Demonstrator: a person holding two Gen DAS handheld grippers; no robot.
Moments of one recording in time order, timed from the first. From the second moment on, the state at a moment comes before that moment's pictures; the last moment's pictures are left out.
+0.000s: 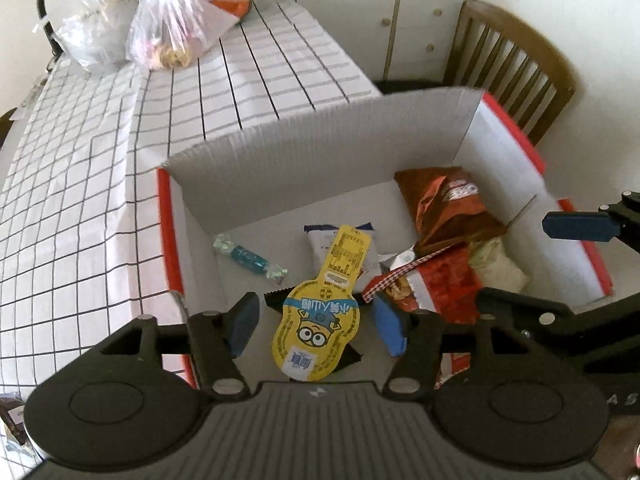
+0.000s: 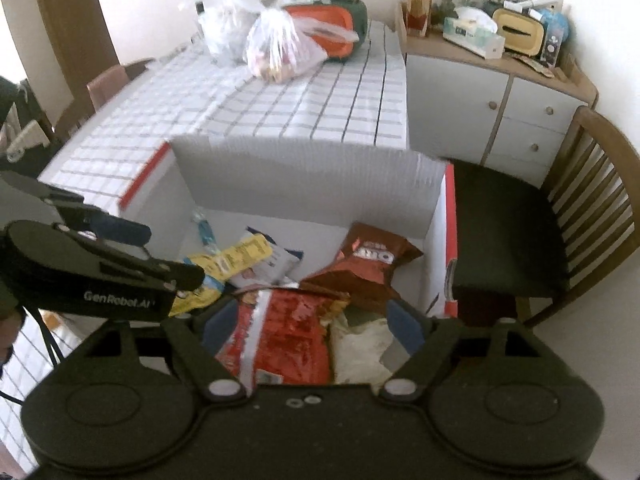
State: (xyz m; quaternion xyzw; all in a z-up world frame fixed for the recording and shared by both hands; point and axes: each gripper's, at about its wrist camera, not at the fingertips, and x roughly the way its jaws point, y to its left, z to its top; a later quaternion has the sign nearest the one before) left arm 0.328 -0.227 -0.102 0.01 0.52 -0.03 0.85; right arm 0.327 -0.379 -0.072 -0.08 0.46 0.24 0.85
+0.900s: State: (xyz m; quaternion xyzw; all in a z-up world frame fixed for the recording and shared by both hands) left arm 0.211 -0.149 -0.039 -0.06 0.42 -0.01 0.90; right arm 0.249 -0.337 -0.021 0.00 0.41 0.29 0.86
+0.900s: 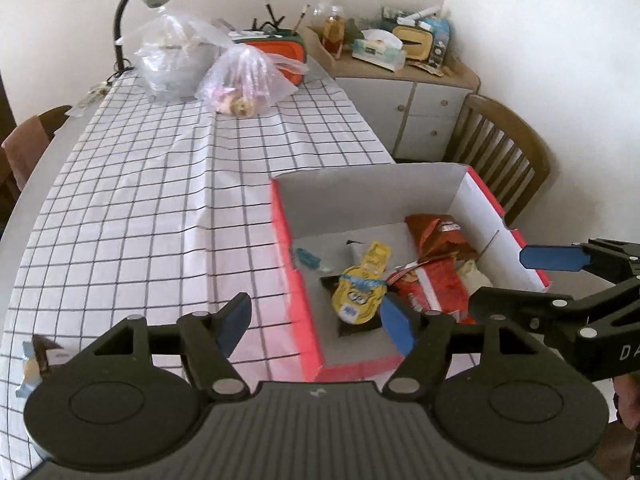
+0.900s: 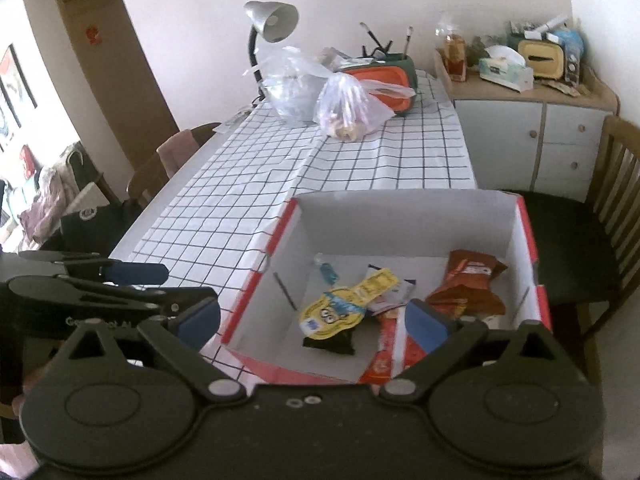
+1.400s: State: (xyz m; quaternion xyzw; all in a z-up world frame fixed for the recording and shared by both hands) left arm 0.145 -0.033 -0.069 -0.05 0.42 0.02 0.91; right arm 0.198 -0.229 -0.049 -0.02 0.43 0.30 0.85
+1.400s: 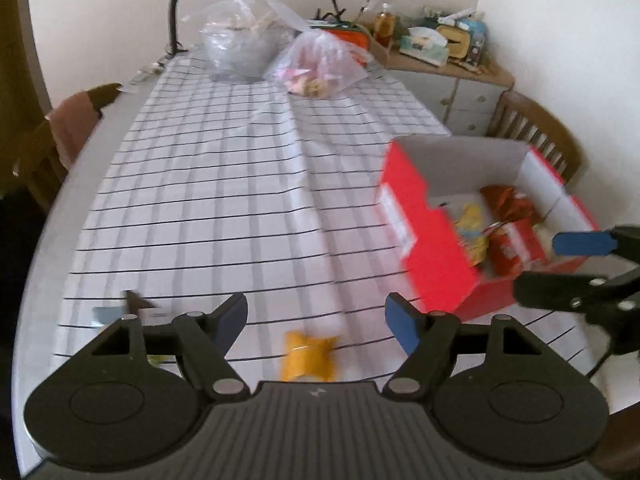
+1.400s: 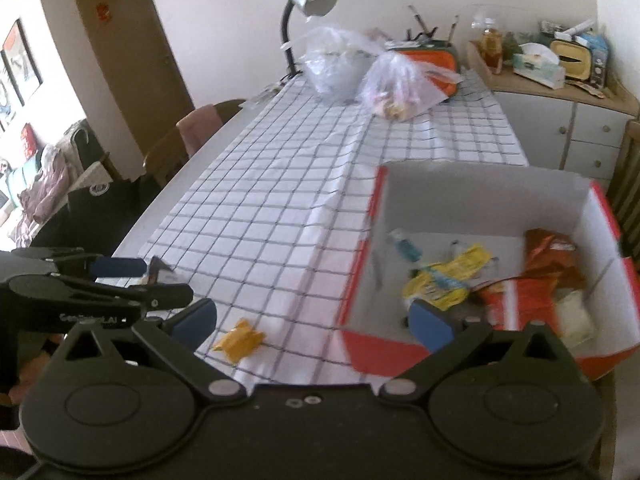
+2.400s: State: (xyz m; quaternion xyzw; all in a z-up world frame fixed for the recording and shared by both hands) left arm 0.128 0.087 -0.168 -0.04 0.46 0.08 0.88; right arm 0.215 -0.072 -0.170 -0.20 0.52 0.33 0.76
